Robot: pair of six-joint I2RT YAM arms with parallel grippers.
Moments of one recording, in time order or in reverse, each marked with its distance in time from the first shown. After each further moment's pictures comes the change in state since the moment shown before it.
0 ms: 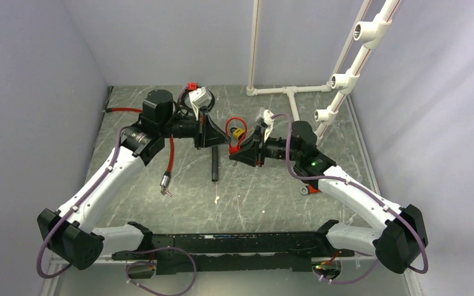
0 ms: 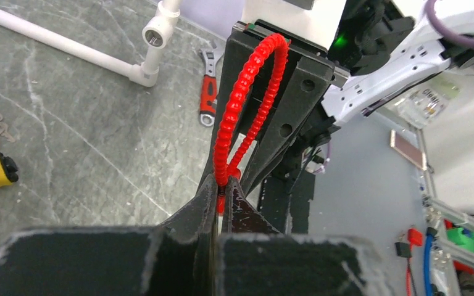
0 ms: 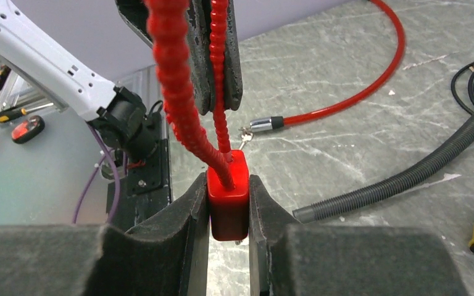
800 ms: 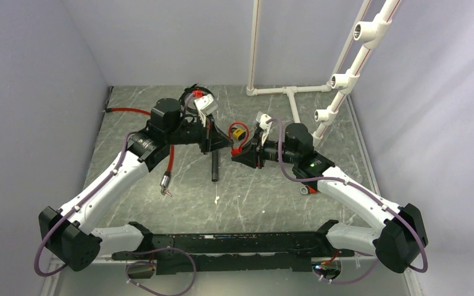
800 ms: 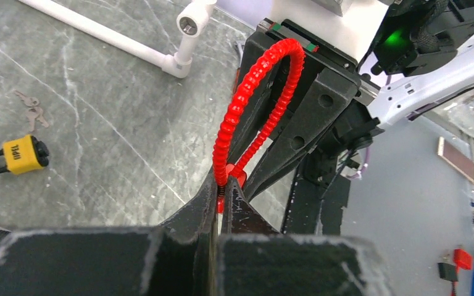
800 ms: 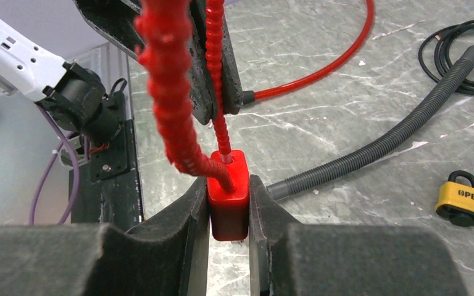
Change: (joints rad) left arm -0.066 -0.012 -0.084 0.028 -0.165 0.045; right arm 0.003 0.002 -0.015 -0.090 0.092 -0.110
